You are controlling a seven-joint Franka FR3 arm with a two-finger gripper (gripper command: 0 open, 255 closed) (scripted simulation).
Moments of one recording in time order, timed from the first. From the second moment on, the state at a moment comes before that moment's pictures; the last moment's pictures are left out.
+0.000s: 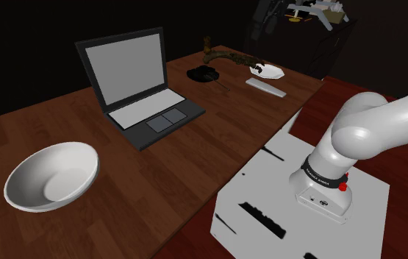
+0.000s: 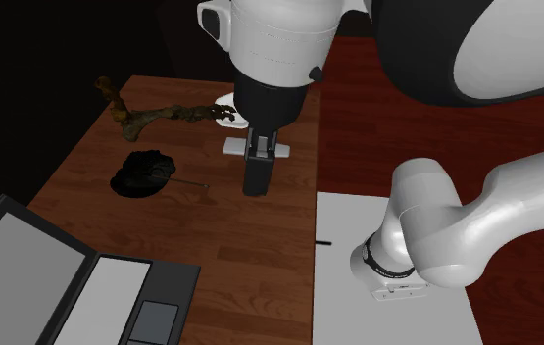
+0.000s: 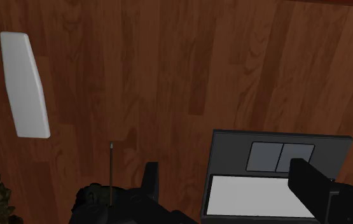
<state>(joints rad) 0.02 -0.82 0.04 -2.29 0.04 1.65 -0.01</state>
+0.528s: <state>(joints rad) -0.02 -0.78 -0.06 -2.39 -0.02 1.75 -0.10</state>
